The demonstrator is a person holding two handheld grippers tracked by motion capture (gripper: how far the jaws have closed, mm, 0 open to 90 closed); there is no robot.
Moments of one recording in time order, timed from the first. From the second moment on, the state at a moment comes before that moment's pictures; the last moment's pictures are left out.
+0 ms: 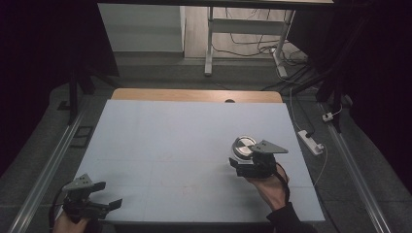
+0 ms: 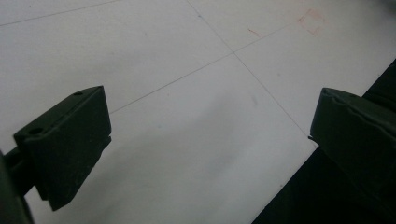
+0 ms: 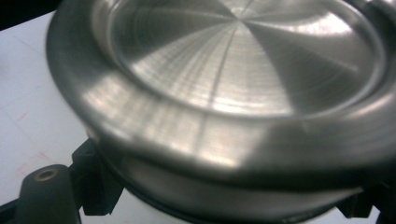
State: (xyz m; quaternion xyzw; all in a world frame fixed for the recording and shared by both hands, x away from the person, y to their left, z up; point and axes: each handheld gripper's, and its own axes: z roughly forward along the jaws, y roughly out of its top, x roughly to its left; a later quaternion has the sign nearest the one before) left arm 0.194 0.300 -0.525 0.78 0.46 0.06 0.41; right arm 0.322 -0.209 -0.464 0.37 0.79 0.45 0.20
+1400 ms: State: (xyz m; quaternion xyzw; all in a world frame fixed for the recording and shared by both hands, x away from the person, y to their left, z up) left arm 0.192 0.297 -0.525 0.79 0.45 0.07 0.41; right arm 0.302 -0.108 -0.477 0.26 0.85 0.44 0.14
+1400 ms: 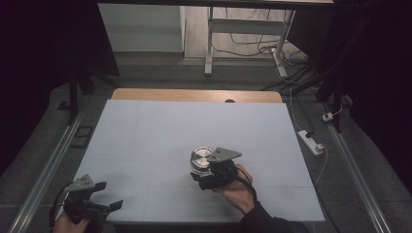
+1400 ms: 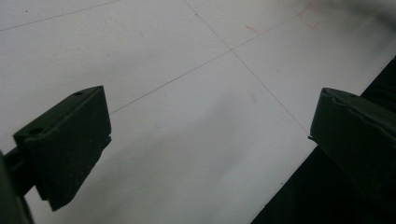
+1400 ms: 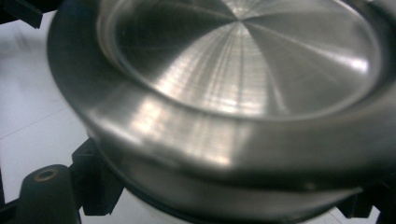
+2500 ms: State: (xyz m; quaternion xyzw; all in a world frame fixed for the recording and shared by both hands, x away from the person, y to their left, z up) left arm 0.211 0.274 -0.499 0.80 0.37 0.08 0.47; right arm 0.298 -0.106 -0.474 0.23 0.86 0.44 0.13
